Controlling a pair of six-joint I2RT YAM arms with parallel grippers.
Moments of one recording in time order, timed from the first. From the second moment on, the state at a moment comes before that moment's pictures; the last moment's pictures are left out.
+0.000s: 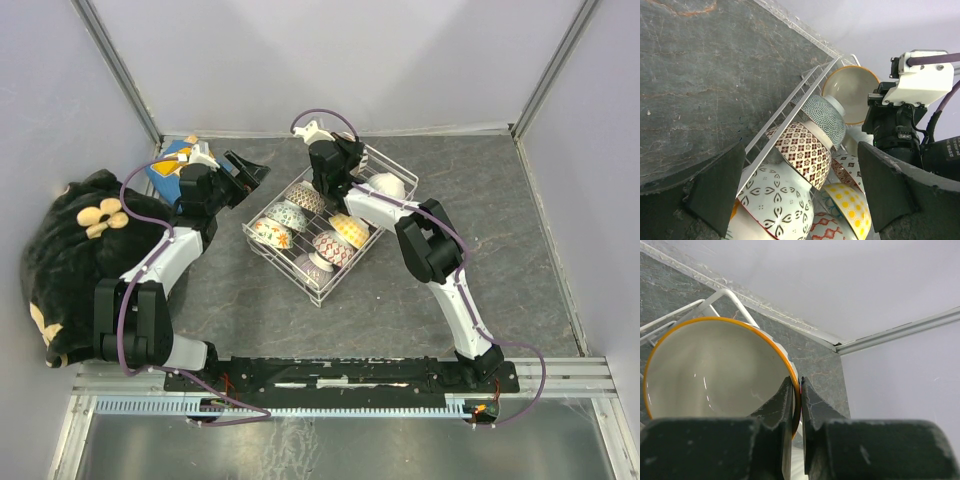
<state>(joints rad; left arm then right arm) -0.09 1.41 0.88 0.25 0.27 -0.80 0.67 2.36 1.87 0.31 1.03 -0.79</state>
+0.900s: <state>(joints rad) -0.09 1.41 0.88 0.26 0.27 -0.80 0.71 2.30 1.76 0.46 1.08 -0.95</state>
